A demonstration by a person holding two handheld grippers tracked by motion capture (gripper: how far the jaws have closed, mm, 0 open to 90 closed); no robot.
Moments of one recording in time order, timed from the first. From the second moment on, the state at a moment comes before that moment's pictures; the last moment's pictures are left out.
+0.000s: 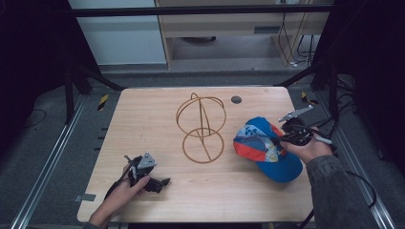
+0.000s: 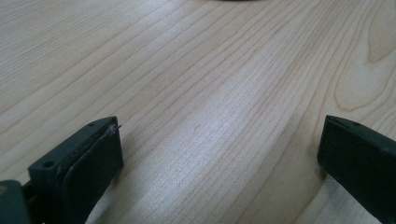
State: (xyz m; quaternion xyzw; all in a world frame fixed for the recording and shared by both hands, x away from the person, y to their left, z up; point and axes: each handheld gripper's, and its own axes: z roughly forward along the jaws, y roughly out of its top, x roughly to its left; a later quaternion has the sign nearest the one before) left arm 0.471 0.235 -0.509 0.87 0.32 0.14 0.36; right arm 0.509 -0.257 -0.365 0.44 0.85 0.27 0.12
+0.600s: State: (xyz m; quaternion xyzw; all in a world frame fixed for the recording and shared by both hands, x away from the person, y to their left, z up) left arm 0.471 0.235 -0.509 0.87 0.32 0.14 0.36; right arm 0.488 -0.263 -0.304 0.41 0.85 0.30 0.15
